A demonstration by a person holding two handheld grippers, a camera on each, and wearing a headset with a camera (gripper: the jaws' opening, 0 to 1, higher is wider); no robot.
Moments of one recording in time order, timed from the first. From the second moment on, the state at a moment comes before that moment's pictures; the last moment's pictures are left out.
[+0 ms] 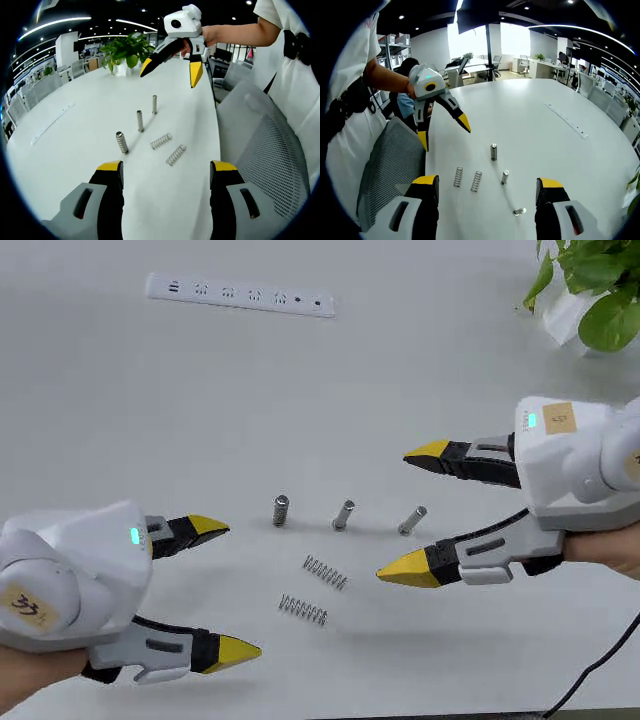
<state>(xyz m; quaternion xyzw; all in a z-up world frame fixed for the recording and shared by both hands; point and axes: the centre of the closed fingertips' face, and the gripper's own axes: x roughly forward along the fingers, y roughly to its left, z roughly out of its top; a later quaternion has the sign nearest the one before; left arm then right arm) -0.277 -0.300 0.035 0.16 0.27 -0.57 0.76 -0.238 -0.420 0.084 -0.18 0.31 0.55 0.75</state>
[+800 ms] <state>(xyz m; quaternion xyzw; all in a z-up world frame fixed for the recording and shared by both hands) -0.278 -0.337 -0.018 0.31 0.31 -0.62 0.65 -0.264 -0.475 0.075 -0.12 0.30 0.50 0.80</state>
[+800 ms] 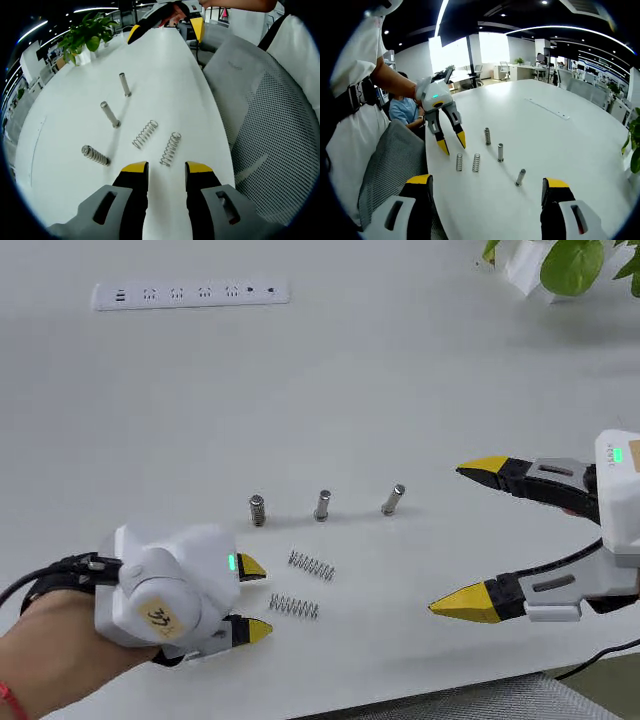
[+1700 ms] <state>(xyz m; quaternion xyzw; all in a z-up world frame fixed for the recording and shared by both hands) -0.277 -0.347 -0.037 0.37 0.32 -0.63 0.60 -0.269 -0.491 0.076 -0.11 0.31 0.46 0.82</state>
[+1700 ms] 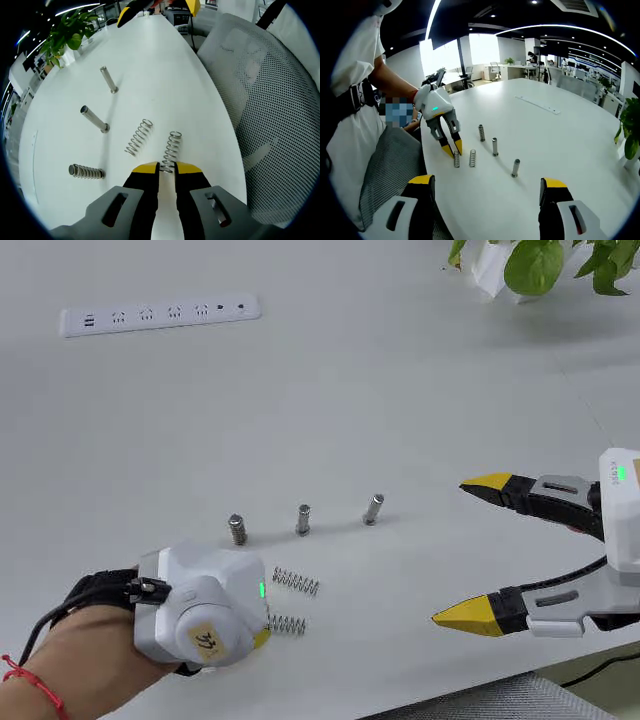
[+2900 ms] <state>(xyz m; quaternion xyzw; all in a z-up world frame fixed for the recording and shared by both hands) -0.280 -0.343 -0.038 0.37 0.33 -0.63 0.61 -0.275 -0.475 0.069 -0.11 0.31 0.48 0.82</state>
